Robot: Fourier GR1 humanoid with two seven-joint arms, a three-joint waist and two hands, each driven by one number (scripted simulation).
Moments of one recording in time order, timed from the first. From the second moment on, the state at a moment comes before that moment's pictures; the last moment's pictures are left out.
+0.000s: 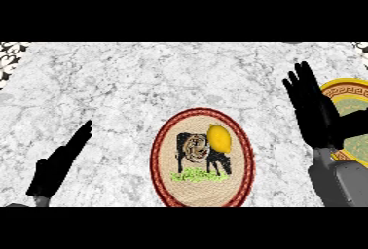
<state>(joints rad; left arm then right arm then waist) -0.01 0.56 -0.34 -1.36 0.26 0.09 -0.11 -0.26 -0.30 0.10 -1.53 -0.46 -0.23 0.07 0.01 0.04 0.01</state>
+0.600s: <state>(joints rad) -0.03 0.38 -0.31 -1.39 0.37 0.21 0.07 -0.40 -0.42 0.16 -1.45 -0.08 -0.38 -0.02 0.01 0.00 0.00</state>
